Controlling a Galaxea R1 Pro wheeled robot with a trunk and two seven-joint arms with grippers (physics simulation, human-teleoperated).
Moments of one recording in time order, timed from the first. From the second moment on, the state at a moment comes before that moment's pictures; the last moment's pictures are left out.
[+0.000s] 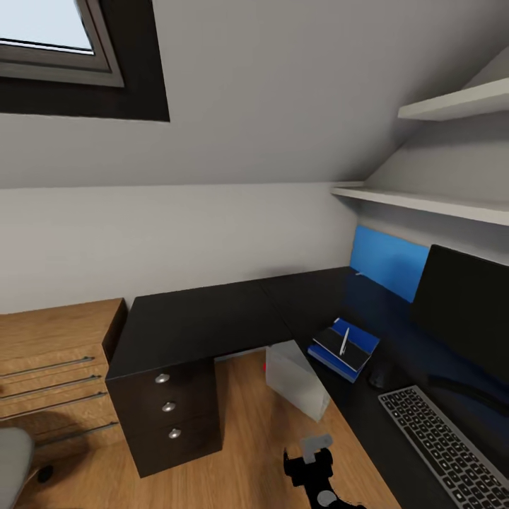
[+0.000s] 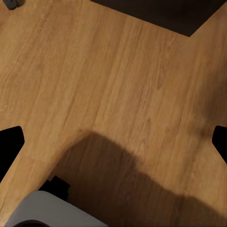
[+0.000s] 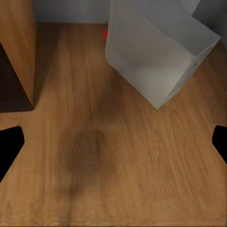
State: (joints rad) left arm -0.11 0.00 -0.23 -0.42 0.76 -0.19 0.24; right arm -0.56 0.17 0.81 0.00 -0.53 -0.37 -0.23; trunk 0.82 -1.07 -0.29
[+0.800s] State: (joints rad) left arm -0.11 0.00 -0.27 -0.42 0.70 -0.26 0.24; right arm -0.47 0.14 0.82 0.01 -0.53 -0.43 -0.22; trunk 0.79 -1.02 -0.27
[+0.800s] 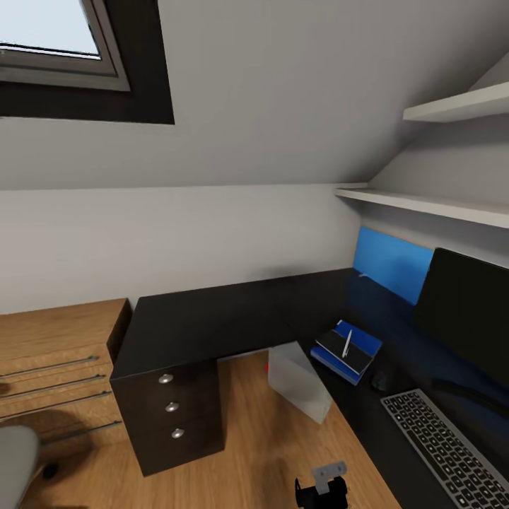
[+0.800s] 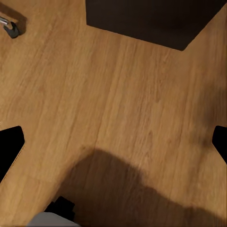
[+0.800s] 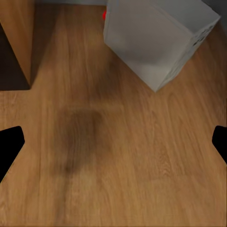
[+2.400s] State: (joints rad) left arm -0.11 0.00 -0.28 -0.37 0.70 -0.29 0.24; right arm -0.36 0.12 0.81 0.01 -0.46 -0.98 -0.23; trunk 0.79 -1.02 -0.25
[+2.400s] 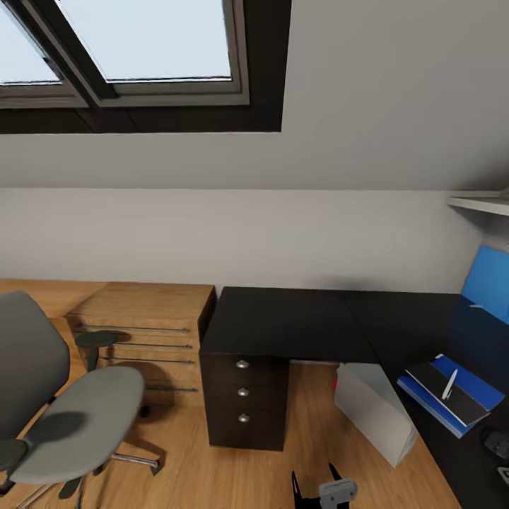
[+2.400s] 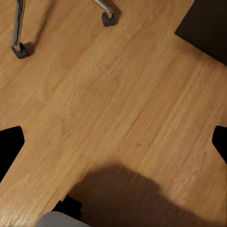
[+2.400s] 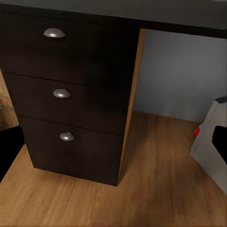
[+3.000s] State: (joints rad) left arm -0.11 0.00 -0.28 -0.37 0.70 -0.29 0.24; right arm -0.36 0.13 0.81 0.01 -0.47 -0.98 -0.33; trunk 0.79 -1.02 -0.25
